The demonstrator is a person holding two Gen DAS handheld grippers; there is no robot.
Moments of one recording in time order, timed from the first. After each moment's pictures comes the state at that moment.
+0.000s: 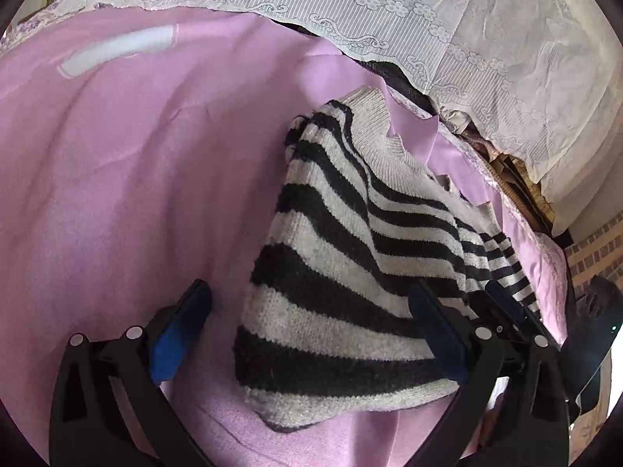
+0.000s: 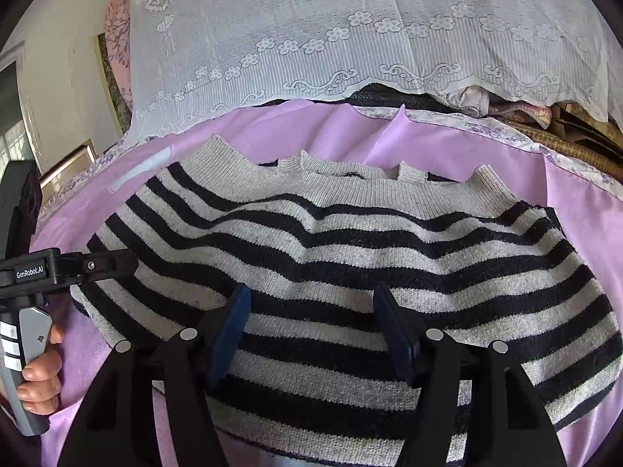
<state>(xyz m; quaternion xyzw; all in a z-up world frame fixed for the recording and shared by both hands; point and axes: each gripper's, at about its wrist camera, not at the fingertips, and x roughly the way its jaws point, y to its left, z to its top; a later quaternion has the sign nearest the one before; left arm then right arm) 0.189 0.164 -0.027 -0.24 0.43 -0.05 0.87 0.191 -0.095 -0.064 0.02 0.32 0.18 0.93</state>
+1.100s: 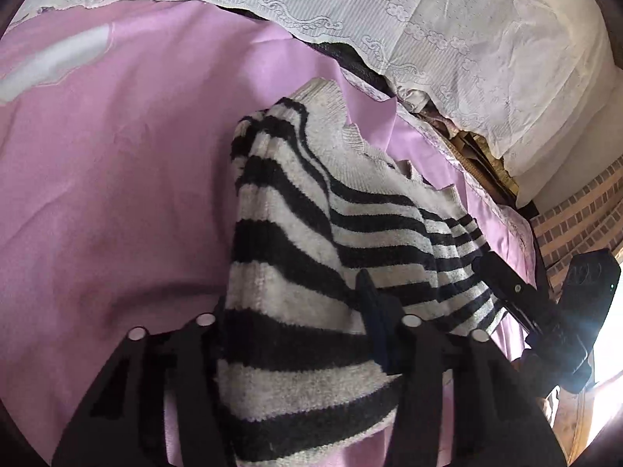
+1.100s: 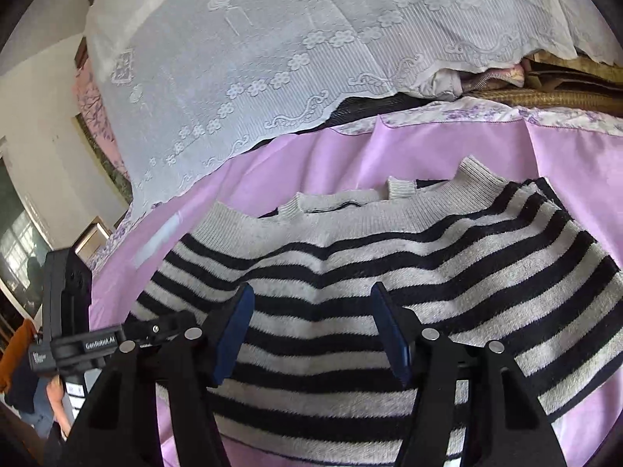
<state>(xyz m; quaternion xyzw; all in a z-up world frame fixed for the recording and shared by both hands) 0.219 0.158 -0.030 -0.22 0.45 -0.14 0.86 0.202 -0.116 -0.045 0.16 0.32 0.18 0.92</state>
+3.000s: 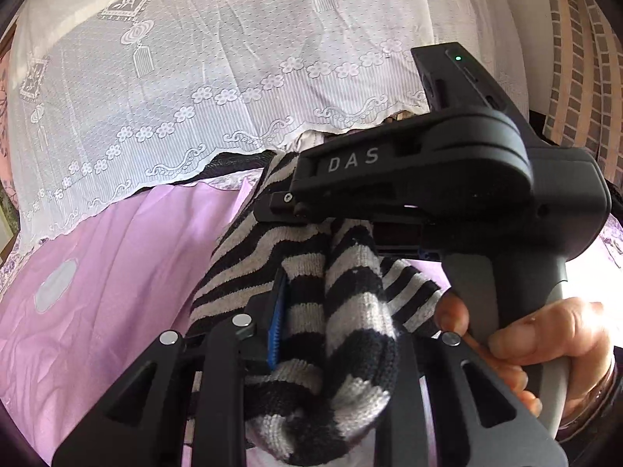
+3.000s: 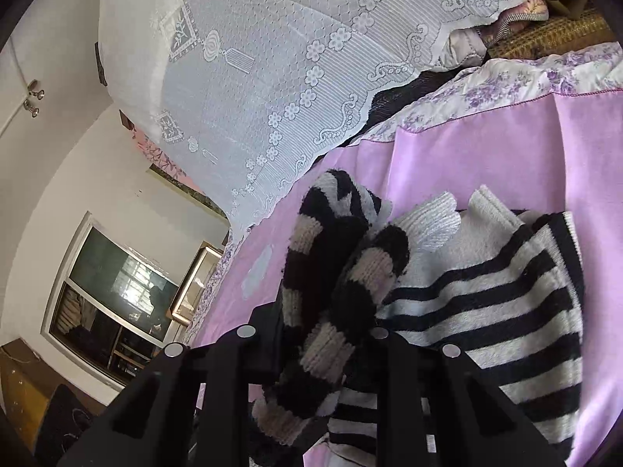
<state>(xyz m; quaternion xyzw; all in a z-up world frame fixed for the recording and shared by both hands) 0.183 -0.134 0.054 0.08 0.28 -0.07 0.95 0.273 -0.238 -0.012 0.32 0.36 0.36 0.80</state>
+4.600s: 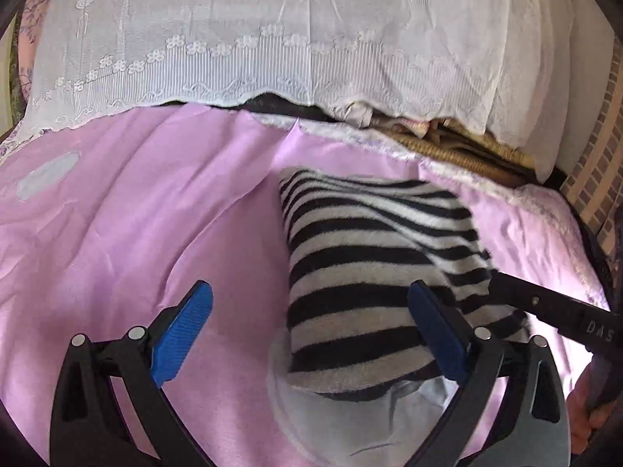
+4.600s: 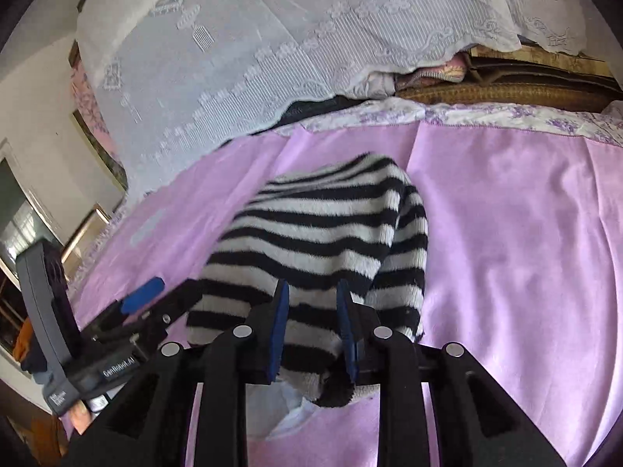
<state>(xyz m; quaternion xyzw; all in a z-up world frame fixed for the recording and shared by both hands) 0.178 -0.045 0.009 -0.05 0.36 -0.04 0.93 0.162 -0.263 -0.033 0.13 0.37 0.16 0.91</state>
